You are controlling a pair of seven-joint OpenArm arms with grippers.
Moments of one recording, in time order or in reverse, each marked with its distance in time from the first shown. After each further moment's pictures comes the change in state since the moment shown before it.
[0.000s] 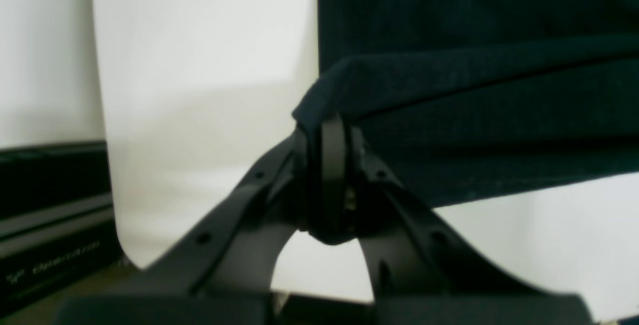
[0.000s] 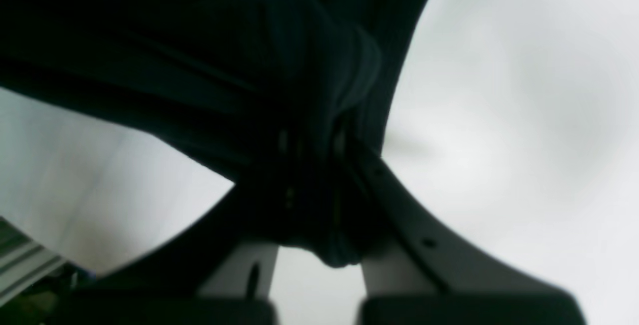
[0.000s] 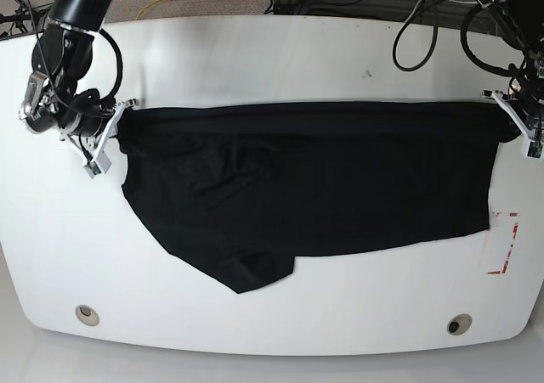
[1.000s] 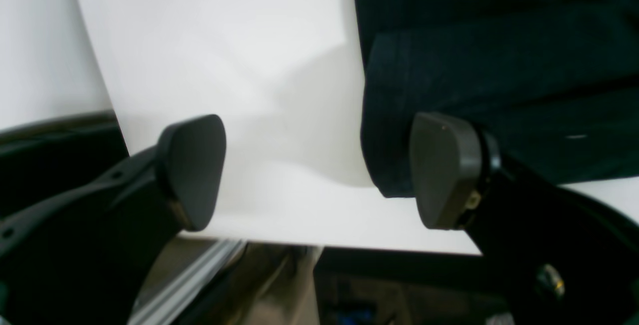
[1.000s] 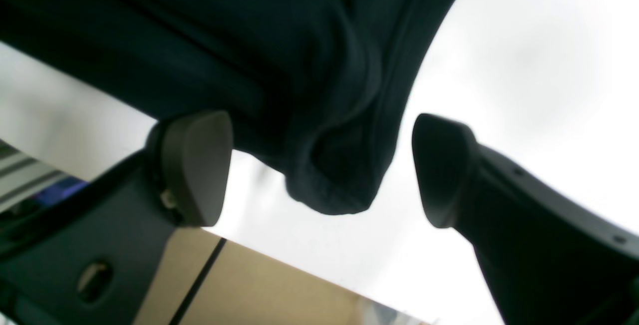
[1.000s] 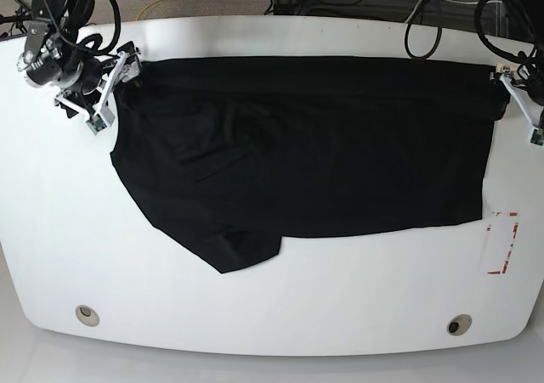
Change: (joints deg) left arm 5.0 -5.6 0.6 -1.1 -2.9 -2.0 0.4; right arm -17.0 -0.2 2.6 19.3 0.6 -0.1 -0.3
